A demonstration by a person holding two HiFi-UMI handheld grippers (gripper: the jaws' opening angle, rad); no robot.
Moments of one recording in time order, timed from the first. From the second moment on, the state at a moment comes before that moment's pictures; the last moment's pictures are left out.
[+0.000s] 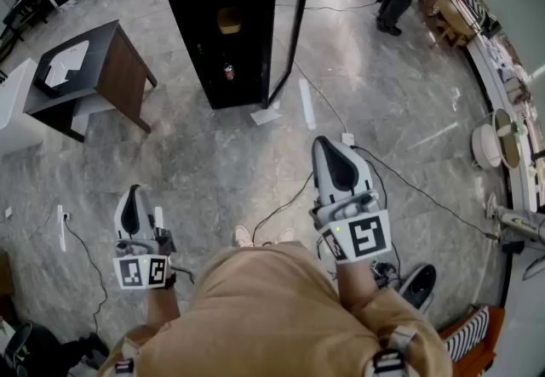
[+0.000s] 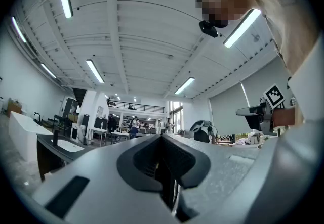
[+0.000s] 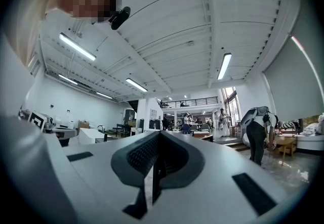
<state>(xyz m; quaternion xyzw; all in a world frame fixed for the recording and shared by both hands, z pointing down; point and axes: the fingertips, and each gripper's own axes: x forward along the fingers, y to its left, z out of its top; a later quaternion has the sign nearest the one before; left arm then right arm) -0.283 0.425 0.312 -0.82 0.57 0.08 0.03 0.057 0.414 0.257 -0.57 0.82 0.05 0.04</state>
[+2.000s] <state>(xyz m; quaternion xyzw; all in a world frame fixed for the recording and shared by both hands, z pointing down) -0.276 0.236 0.351 -0.85 0.52 0.04 0.01 0.012 0.227 0.297 -0.55 0.84 0.01 0.04</state>
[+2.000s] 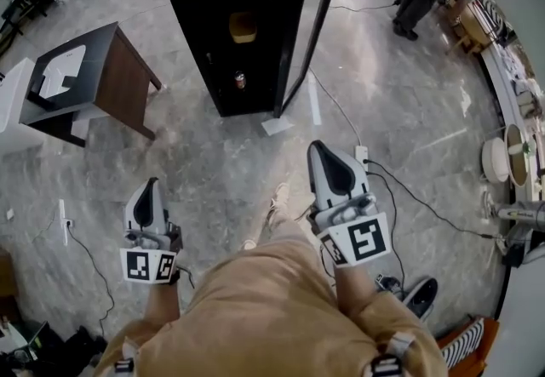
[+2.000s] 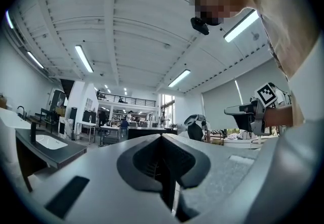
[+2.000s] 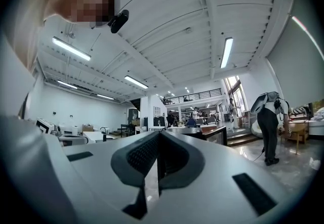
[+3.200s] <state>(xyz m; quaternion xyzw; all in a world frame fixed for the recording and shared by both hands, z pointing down) -0.133 0.025 0.336 -0.84 0.54 0.04 0.02 0.140 -0.008 0.290 -0.51 0.86 0.00 0.06</state>
